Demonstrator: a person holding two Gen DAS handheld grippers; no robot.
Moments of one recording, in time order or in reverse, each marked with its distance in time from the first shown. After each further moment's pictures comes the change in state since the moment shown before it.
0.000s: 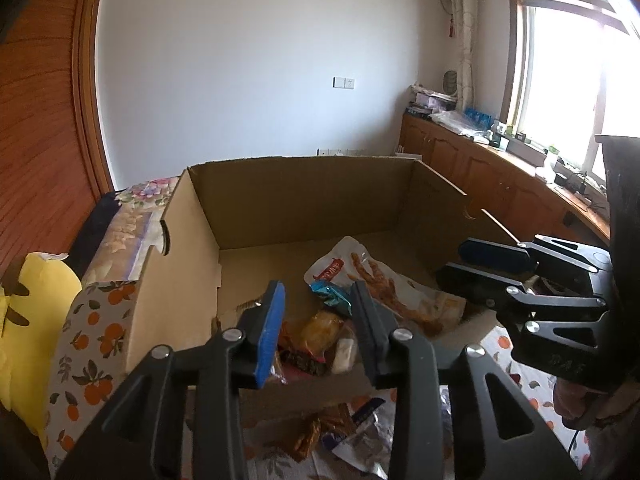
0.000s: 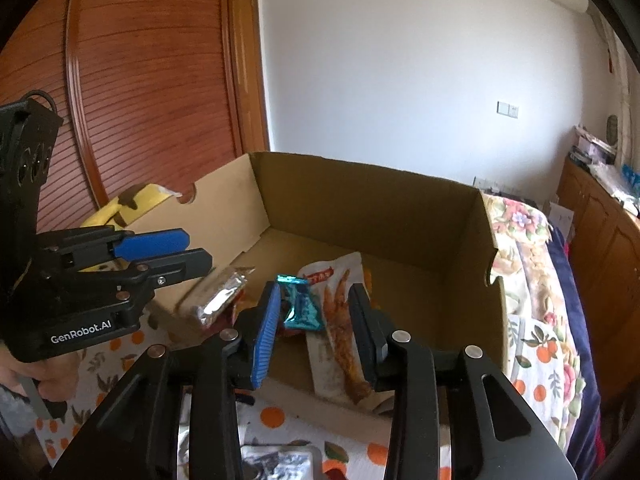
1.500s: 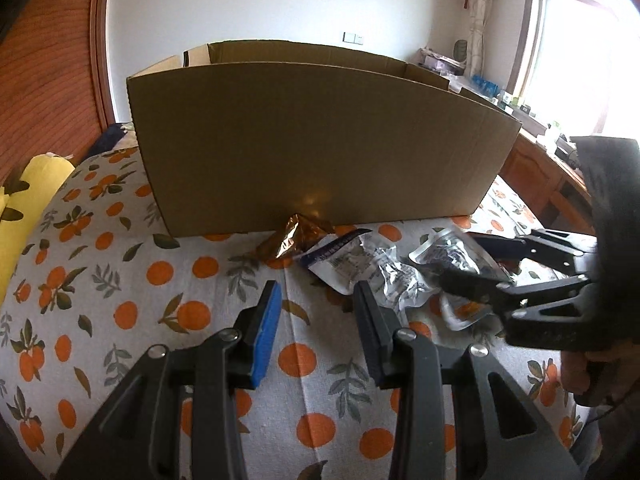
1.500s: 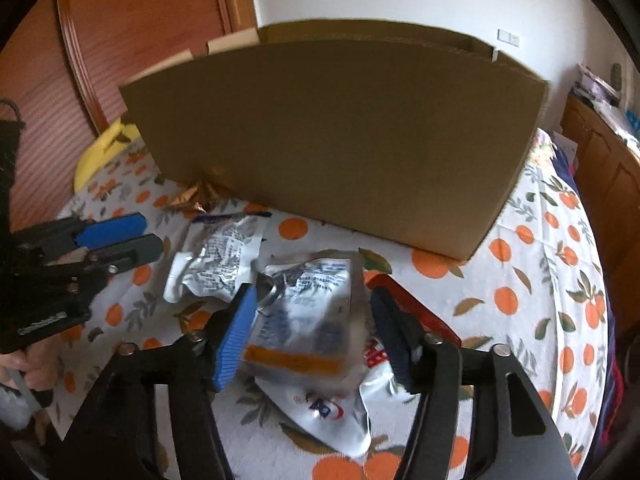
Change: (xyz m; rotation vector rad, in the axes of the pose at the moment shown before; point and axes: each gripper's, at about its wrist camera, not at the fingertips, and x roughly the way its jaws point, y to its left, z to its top) left arm -0.016 -0.010 -0.122 -0.077 0.158 -0.004; right arm 0.014 0.020 -0.110 0.046 0.293 0.026
